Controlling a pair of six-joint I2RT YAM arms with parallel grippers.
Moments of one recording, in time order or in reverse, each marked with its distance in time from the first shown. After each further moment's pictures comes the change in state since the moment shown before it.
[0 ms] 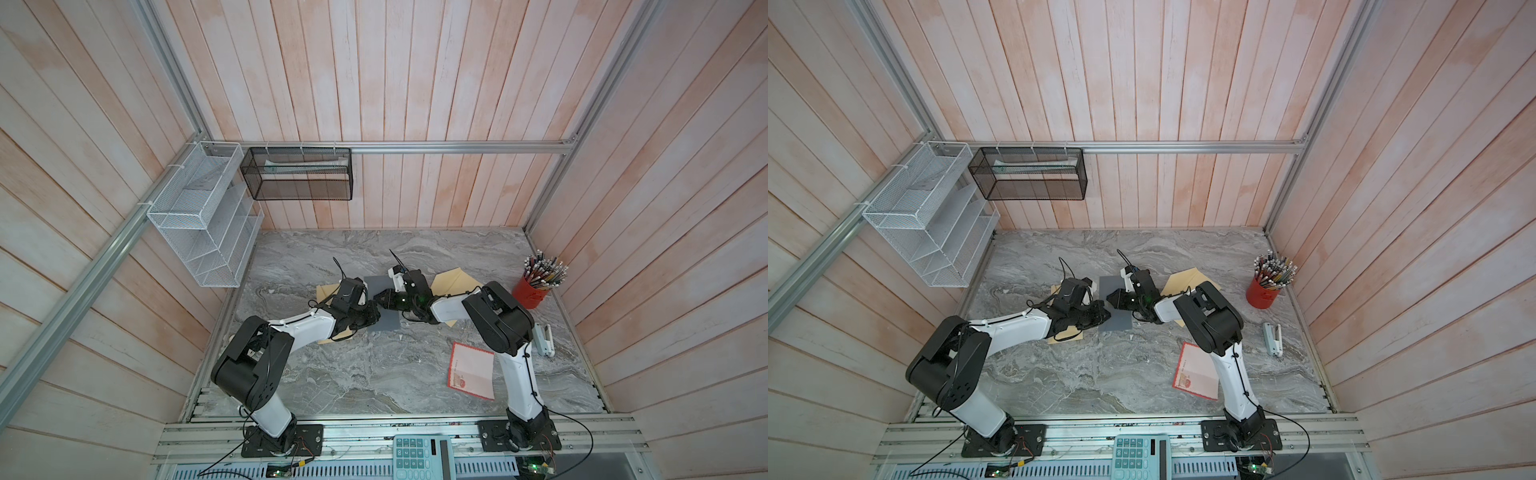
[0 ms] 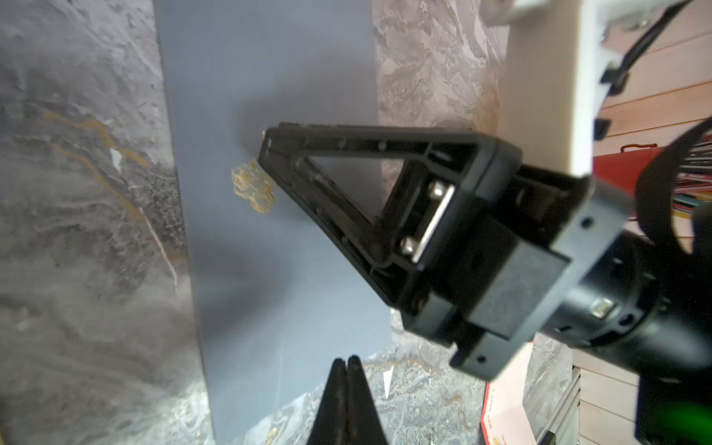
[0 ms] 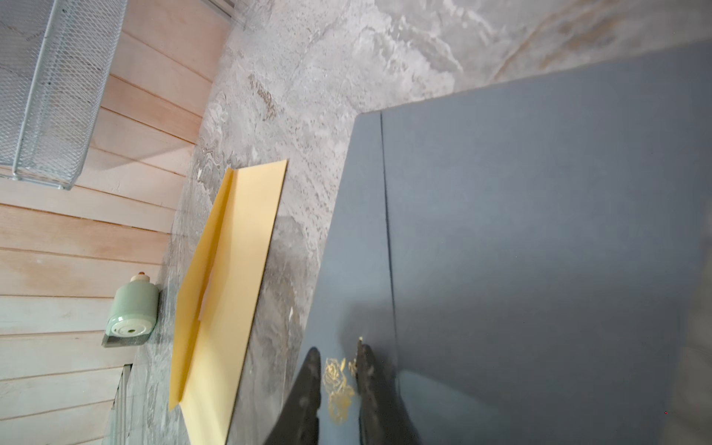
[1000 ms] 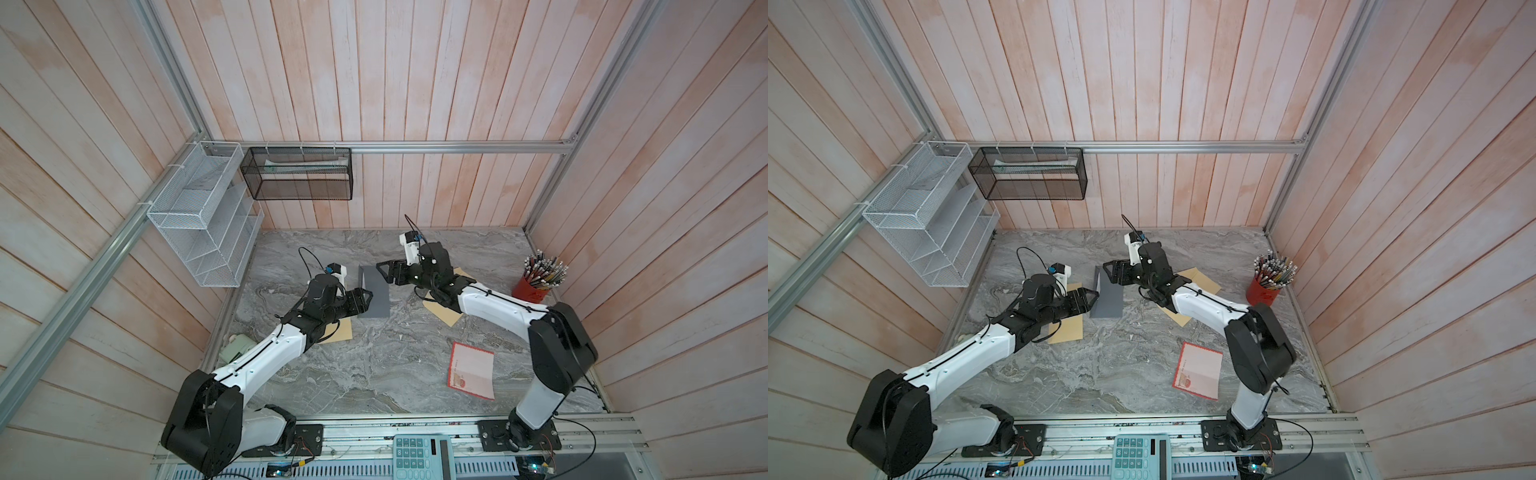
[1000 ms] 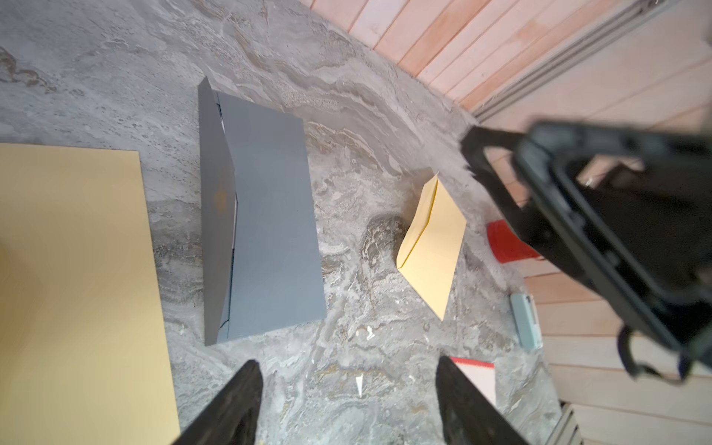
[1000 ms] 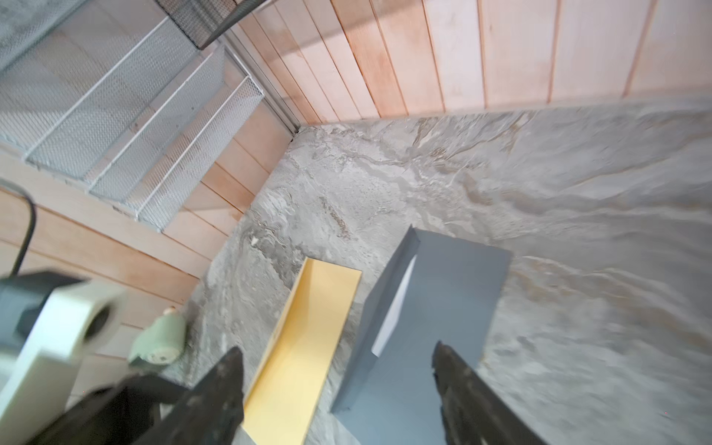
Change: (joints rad) left arm 0.087 -0.383 -0.093 -0.014 -0.089 0.113; right arm 0.018 -0.553 -0.071 -0.307 0.246 -0.245
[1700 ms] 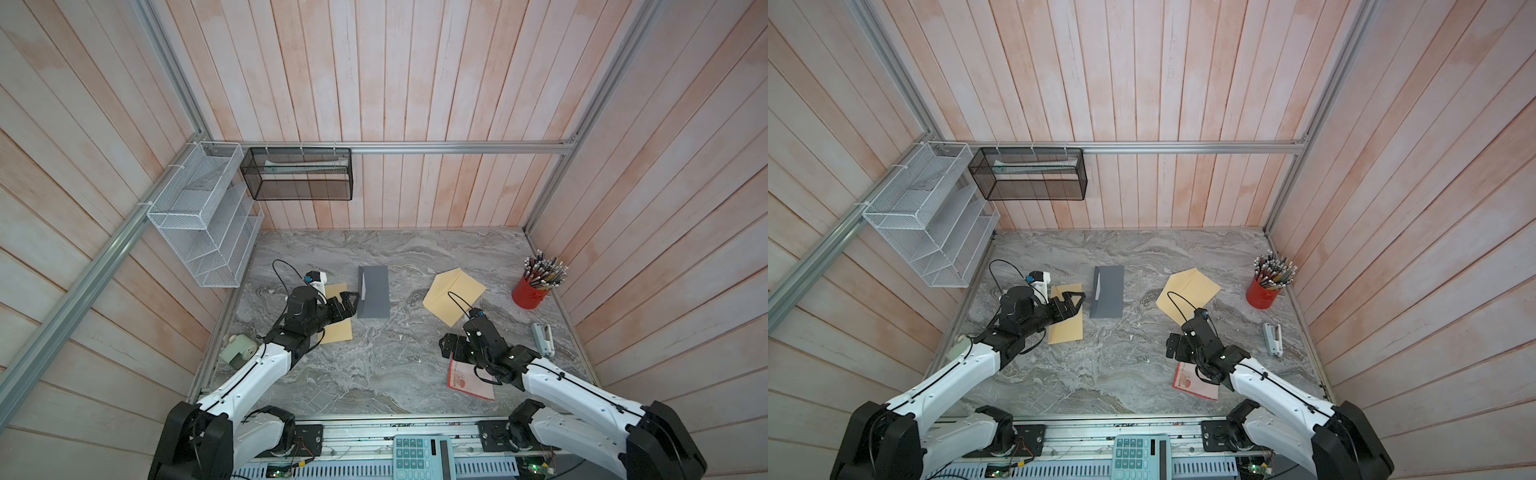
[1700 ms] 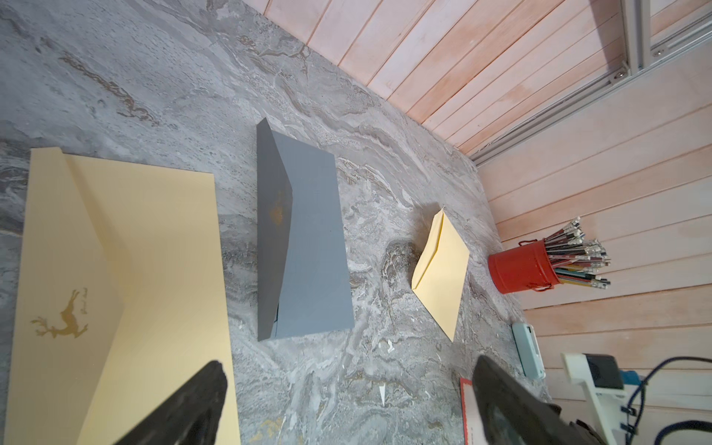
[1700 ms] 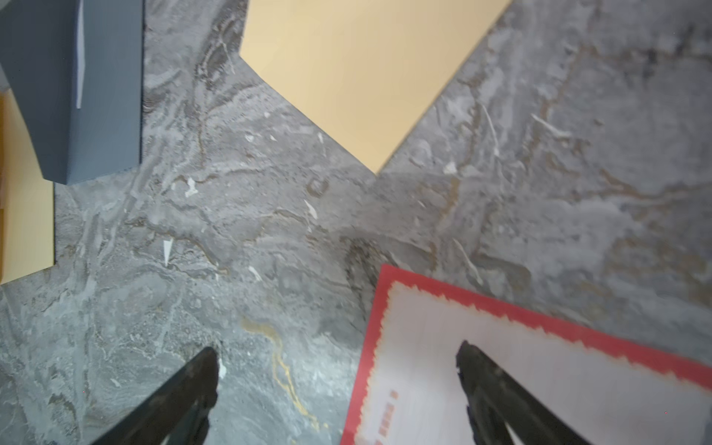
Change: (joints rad) left arm 0.117 -0.163 -0.186 0.103 0.040 -0.029; right arm -0.030 -0.705 -0.721 -0.553 0.265 0.313
